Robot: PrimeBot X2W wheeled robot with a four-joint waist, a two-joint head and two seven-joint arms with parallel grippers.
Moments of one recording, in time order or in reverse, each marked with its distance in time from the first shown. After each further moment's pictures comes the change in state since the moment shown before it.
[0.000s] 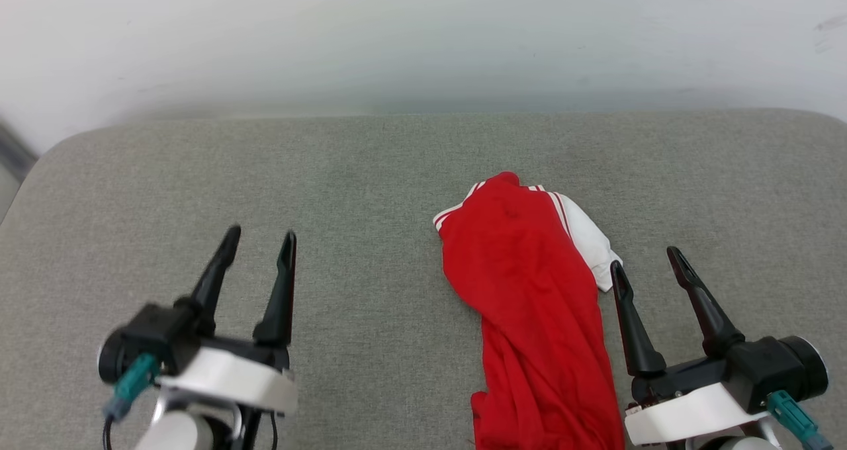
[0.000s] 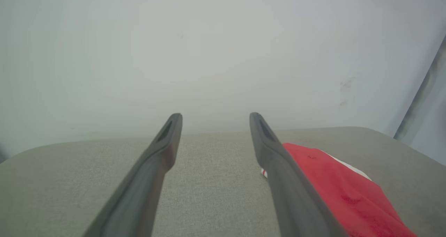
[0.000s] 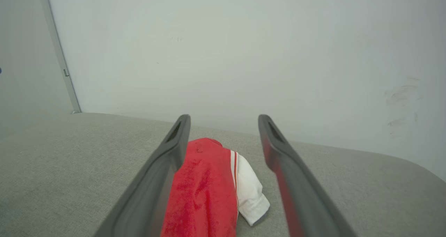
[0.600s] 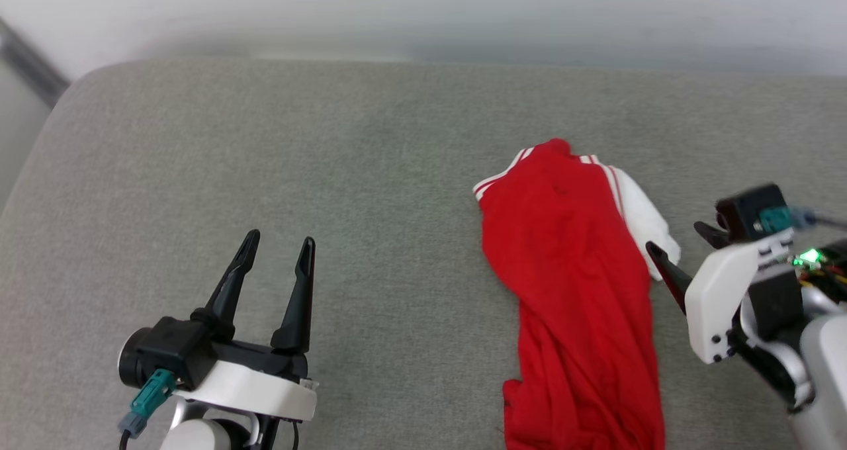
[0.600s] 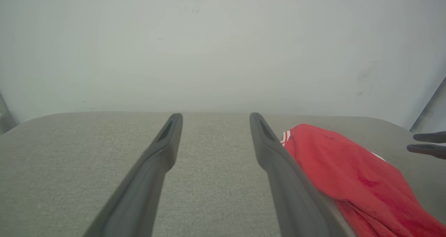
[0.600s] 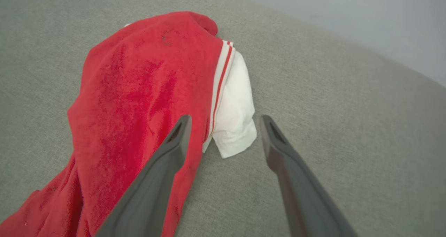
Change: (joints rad) left arm 0.095 -0.201 0.173 -0.027 0.197 -0.186 -0.001; right arm -0.281 -0.299 0.092 0.064 0.231 0.000 0.743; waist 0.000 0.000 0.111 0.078
